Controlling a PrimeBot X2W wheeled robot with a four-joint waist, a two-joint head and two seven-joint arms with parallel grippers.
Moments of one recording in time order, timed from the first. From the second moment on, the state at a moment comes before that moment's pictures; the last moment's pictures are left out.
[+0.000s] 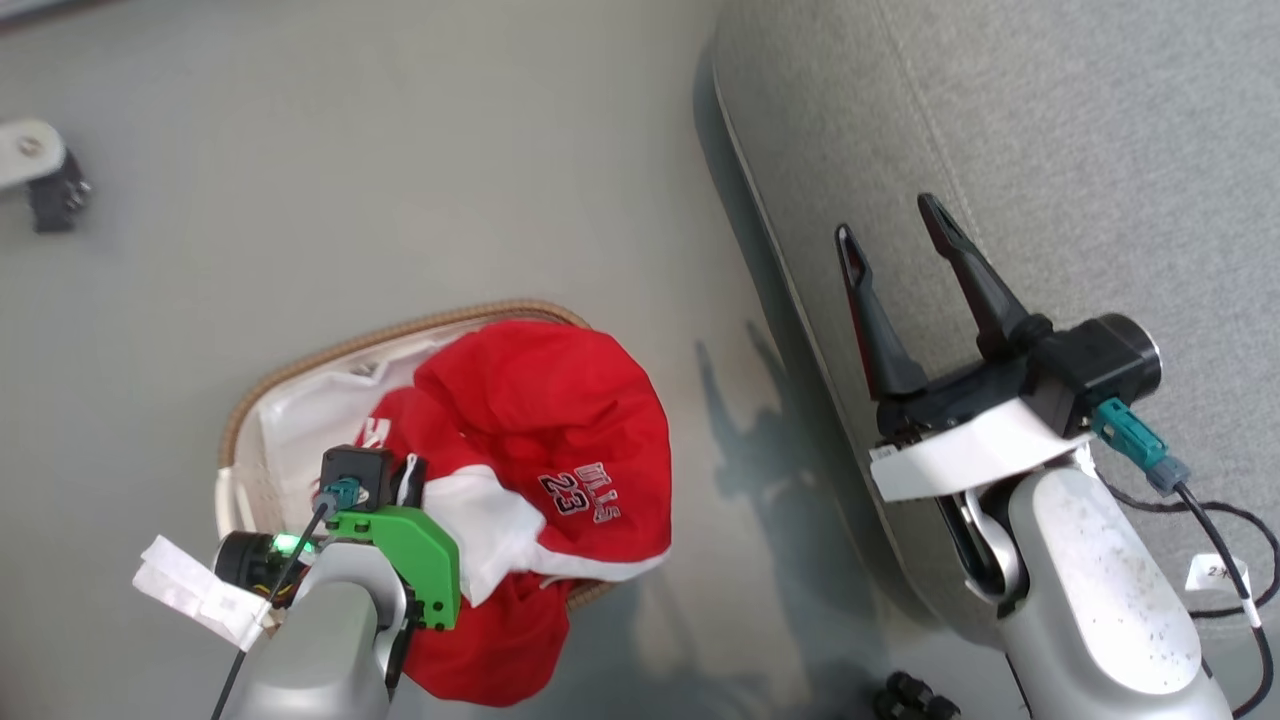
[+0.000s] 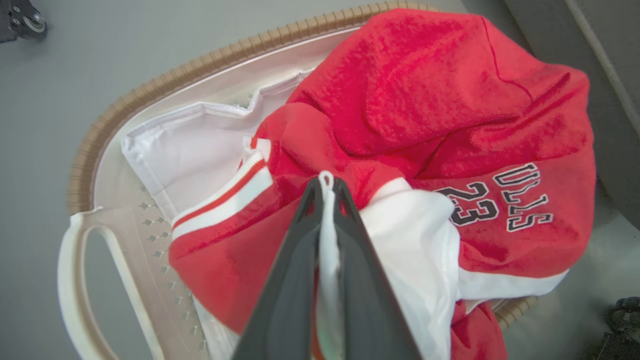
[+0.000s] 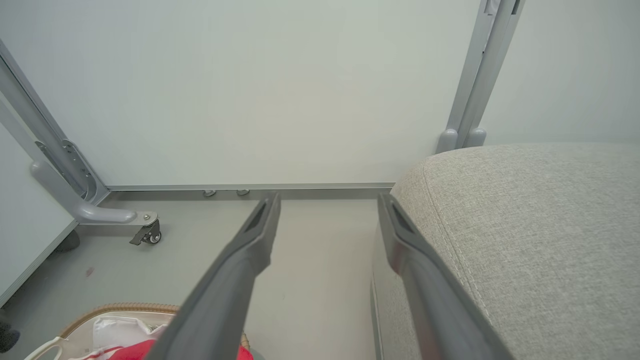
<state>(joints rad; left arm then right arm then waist) -0.61 0.06 -0.32 1.21 -0.23 -0.12 -0.26 -0.38 -0.05 0.20 0.09 0.16 0.13 -0.26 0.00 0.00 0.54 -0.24</state>
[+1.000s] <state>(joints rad) -0.37 0.05 -0.34 0.53 -0.39 -0.11 -0.26 -0.12 -0.05 0.21 0.21 0.14 0.13 -0.26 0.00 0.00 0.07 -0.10</state>
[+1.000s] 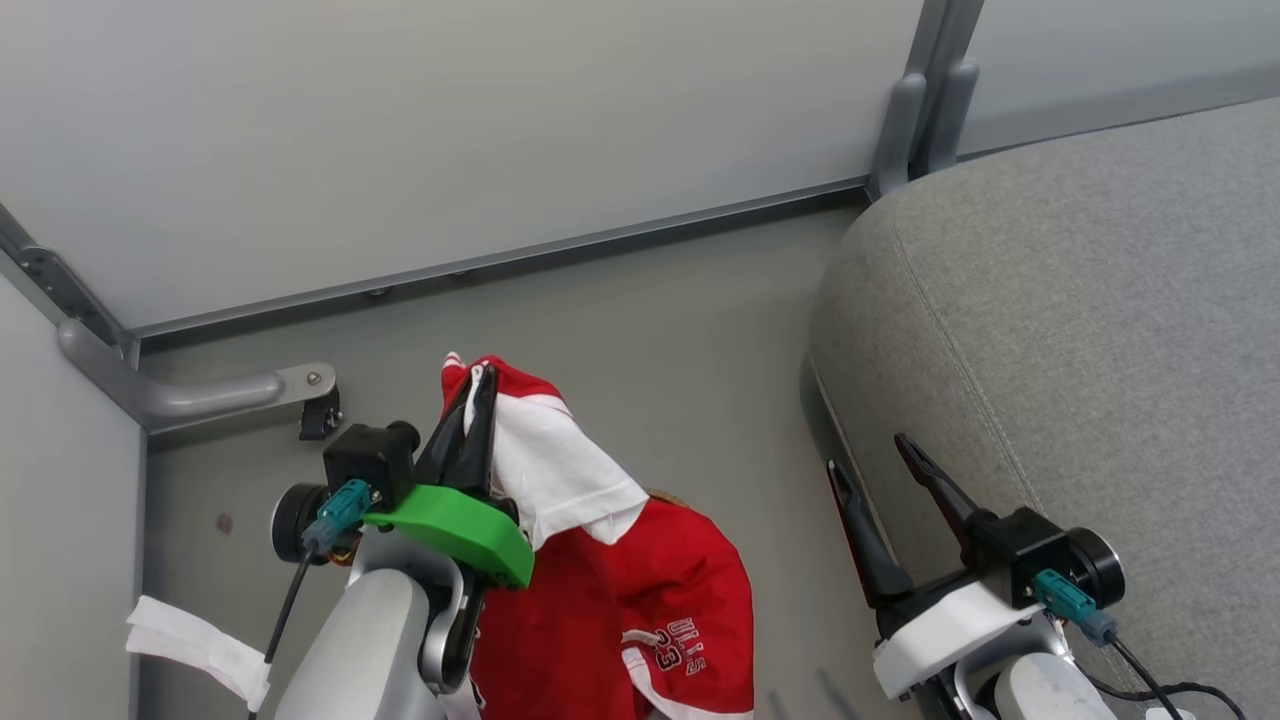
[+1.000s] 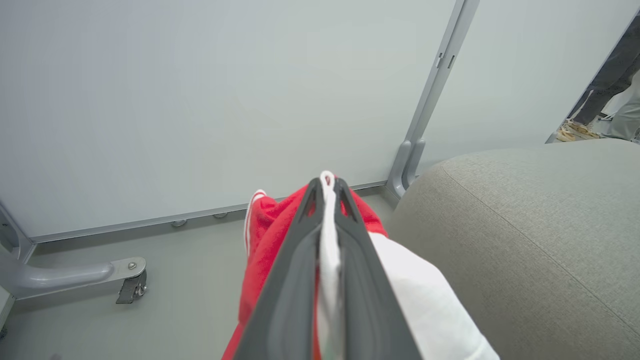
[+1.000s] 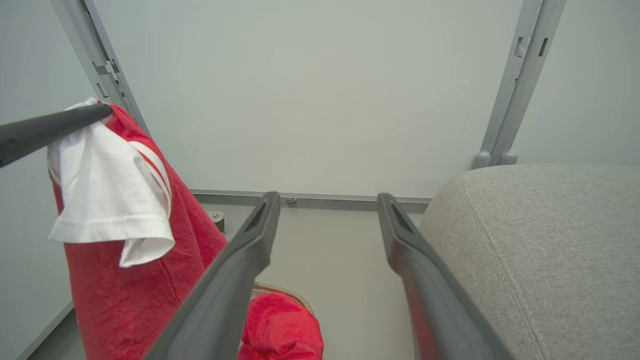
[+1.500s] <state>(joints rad) -0.44 0.05 -0.42 0.30 -0.43 -0.10 -0.26 -0.09 -0.07 0.26 0.26 0.14 0.13 -0.26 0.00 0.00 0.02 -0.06</state>
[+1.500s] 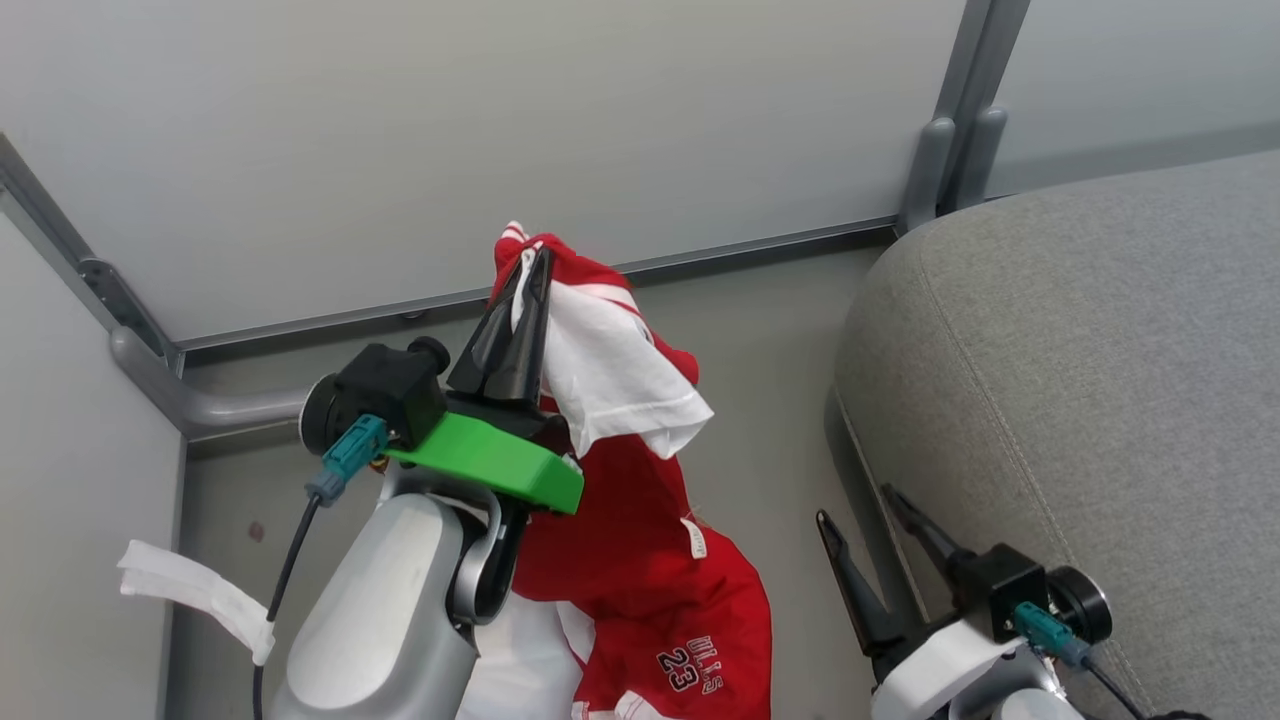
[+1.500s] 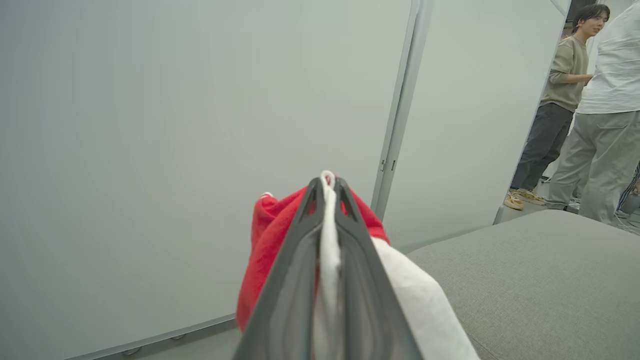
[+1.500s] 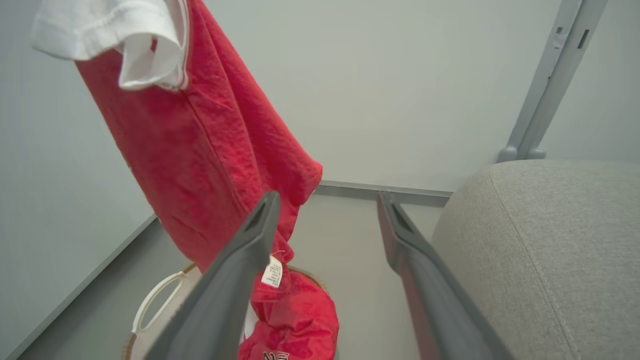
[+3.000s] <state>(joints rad) -0.58 0.05 -0.70 0.22 -0.59 -0.02 -0.26 -0.55 -0.09 0.65 0.70 0.30 0.13 -0.26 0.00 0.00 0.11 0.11</state>
